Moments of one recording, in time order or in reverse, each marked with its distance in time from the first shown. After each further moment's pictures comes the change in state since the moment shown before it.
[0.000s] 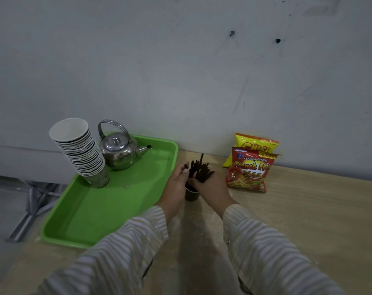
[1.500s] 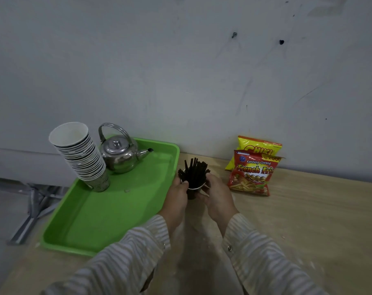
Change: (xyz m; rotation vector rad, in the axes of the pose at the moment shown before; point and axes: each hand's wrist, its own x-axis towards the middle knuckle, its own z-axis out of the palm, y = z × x) left_hand -0.005 -0.008 0.001 0.040 0.108 -0.081; right_hand -0.003 0.001 0.011 1.030 0.047 0.429
